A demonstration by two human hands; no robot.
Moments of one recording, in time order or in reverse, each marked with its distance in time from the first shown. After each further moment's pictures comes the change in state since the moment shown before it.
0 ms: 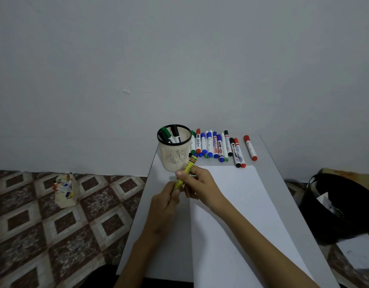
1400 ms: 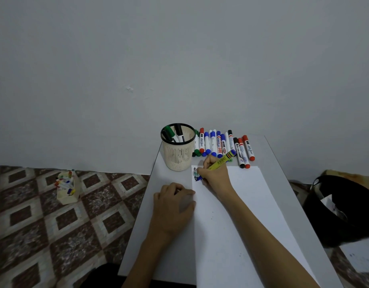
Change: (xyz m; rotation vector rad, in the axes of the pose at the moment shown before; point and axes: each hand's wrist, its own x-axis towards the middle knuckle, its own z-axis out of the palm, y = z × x) left_hand 0.002 -0.009 0.009 0.465 -0.087 0.027; right_hand 0.048 0.048 -0.039 -0.117 0.362 0.051
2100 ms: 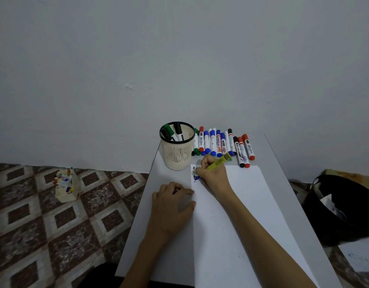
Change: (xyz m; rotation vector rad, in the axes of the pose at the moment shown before) left_hand 0.001 -0.001 0.002 0.004 -0.016 -0.019; right_hand 0.006 0.010 0.001 -0.109 -0.025 -0.103
